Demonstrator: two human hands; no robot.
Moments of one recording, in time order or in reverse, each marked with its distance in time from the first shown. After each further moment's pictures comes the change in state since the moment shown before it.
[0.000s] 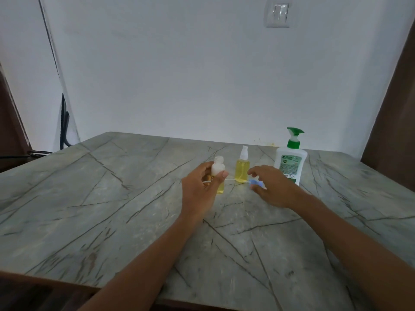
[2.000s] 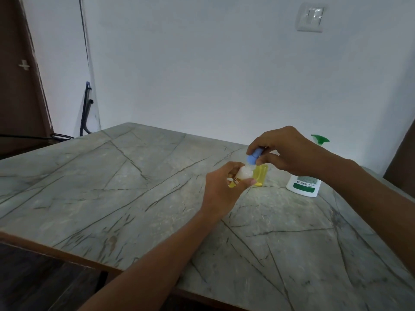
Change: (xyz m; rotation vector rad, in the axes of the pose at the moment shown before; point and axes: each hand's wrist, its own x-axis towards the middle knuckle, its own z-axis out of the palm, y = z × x) left_hand -0.003 0.010 0.000 0.099 -0.026 0.062; right_hand 0.033 -0.088 -0.105 -0.032 0.046 -0.514
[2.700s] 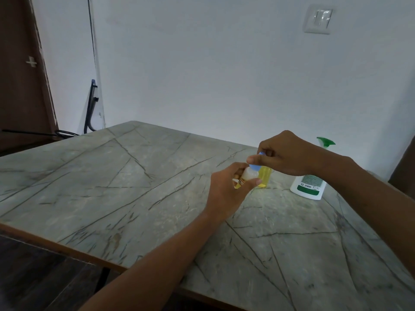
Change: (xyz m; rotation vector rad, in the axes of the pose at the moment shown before) left_hand 0.000 0.002 0.002 0.010 0.008 0.027; right_hand 0.012 -0.001 0.006 -0.046 -0.170 0.211
